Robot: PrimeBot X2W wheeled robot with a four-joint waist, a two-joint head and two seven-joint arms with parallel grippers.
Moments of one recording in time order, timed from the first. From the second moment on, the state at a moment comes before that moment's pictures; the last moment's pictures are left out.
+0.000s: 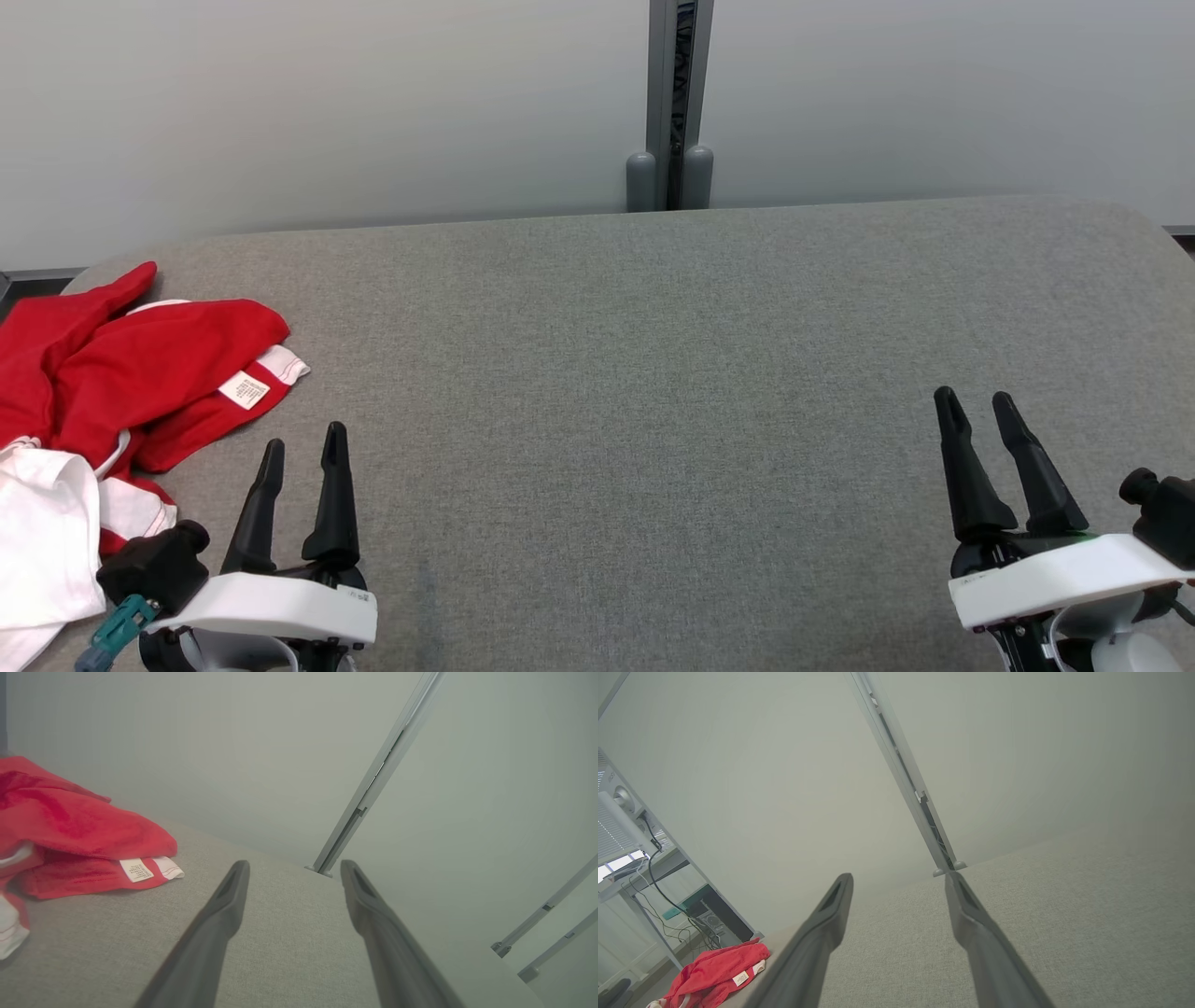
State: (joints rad) left arm -0.03 0.04 -0.03 0.16 -0.59 -0.07 -0.18; right arm -0.05 -0.14 0.14 0.02 0.67 0.12 -0.13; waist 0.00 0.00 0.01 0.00
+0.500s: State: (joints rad) left arm -0.05 0.05 -0.04 0.17 -0.45 -0.06 -0.21; right arm -0.05 -0.15 0.16 0.02 0.54 0.13 -0.18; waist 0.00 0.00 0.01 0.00
